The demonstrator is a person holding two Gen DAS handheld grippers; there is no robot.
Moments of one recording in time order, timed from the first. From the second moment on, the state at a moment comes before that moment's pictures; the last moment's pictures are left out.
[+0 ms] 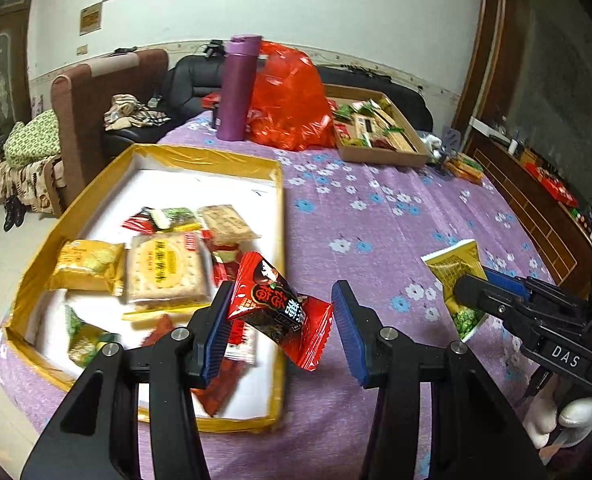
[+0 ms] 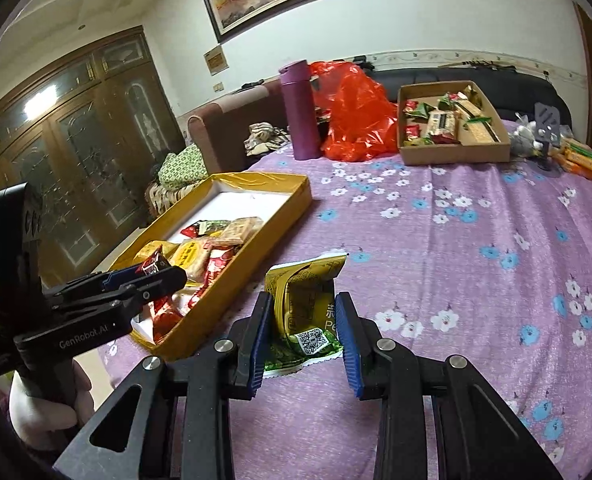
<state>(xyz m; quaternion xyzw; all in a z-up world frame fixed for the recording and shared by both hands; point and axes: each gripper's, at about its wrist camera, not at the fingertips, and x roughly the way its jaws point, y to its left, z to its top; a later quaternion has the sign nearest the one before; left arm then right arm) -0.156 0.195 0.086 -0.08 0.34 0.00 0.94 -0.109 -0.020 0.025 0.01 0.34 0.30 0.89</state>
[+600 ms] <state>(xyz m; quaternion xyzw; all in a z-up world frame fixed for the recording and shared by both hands) -0.166 0.278 0.083 -0.11 0.33 0.07 0.93 -0.099 0.050 0.048 -0.01 0.34 0.37 0.86</state>
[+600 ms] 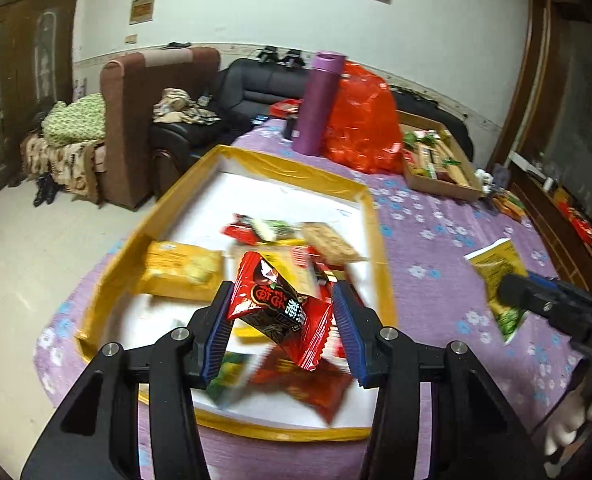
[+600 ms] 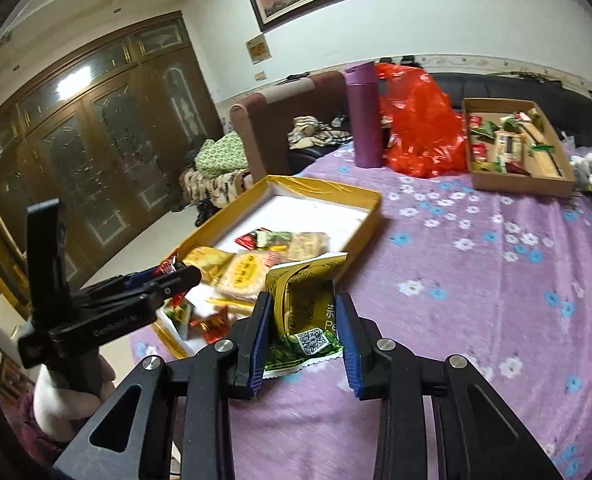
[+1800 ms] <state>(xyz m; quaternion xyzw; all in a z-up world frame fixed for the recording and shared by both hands) -0.046 0.330 0.072 -0.01 0.40 0.10 0.91 -0.010 0.179 0.009 -0.03 0.43 0.38 0.82</state>
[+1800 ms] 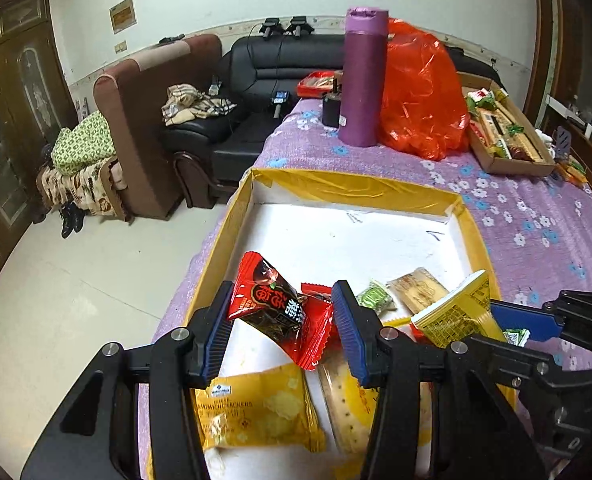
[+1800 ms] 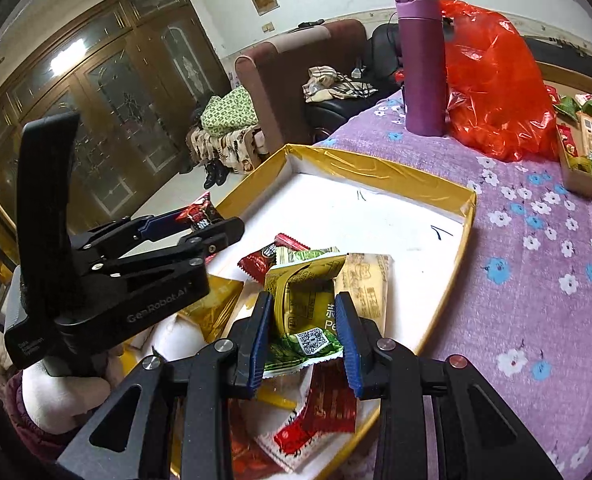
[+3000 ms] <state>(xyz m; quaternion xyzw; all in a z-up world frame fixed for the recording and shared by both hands) -0.067 0.309 0.084 -0.02 0.40 0.09 0.91 -0.022 0.160 0.020 0.00 0.40 0.38 0.83</state>
